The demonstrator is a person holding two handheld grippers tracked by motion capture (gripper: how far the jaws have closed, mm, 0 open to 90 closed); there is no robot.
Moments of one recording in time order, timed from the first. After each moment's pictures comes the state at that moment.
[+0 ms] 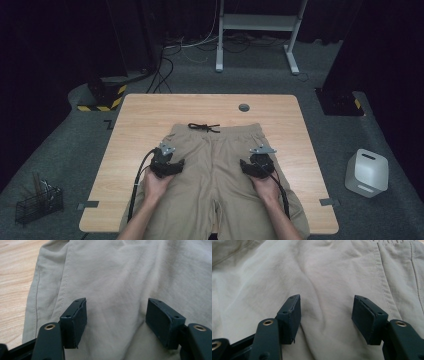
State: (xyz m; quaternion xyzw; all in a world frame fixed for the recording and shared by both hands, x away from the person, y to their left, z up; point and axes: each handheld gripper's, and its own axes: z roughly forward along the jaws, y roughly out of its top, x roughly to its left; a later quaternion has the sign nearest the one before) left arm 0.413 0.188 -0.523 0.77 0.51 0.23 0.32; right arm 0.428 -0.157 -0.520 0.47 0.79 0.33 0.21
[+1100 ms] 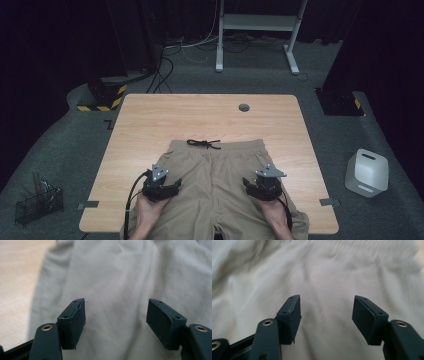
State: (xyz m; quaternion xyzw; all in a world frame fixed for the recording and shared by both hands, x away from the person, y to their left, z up) left arm 0.340 0.195 -0.510 0.76 0.50 0.22 0.36; right arm 0.355 -0.172 -0.508 0.45 0.79 0.36 0.21
